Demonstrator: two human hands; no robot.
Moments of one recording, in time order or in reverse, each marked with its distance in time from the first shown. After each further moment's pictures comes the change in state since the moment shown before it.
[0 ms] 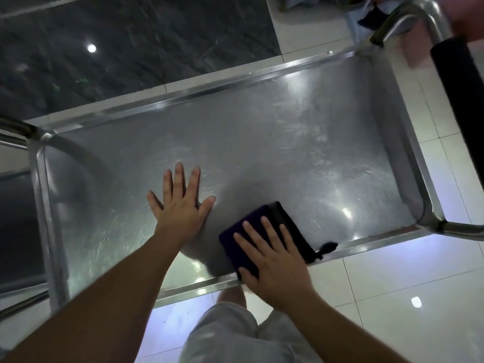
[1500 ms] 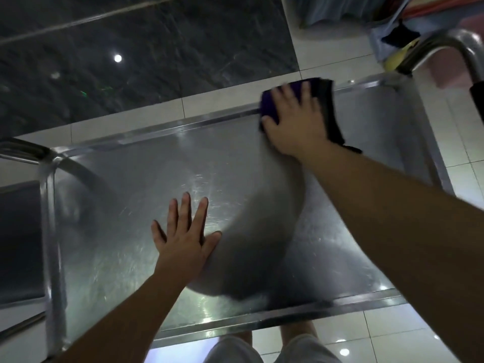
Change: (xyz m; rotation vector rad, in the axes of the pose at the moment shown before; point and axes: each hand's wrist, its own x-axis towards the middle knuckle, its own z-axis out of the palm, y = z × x) left_hand 0.003 -0.005 0.006 0.051 0.080 0.019; right_hand 0.298 0.129 -0.167 0.069 0.091 0.259
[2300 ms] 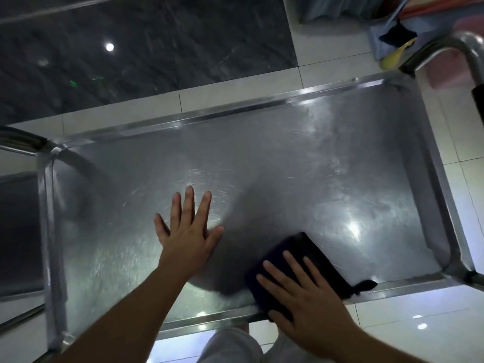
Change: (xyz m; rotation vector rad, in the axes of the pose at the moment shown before) left_hand 0.000 -0.004 0.004 -0.039 0.047 0.035; right_hand -0.320 0.016 0.119 -0.138 -0.178 -0.508
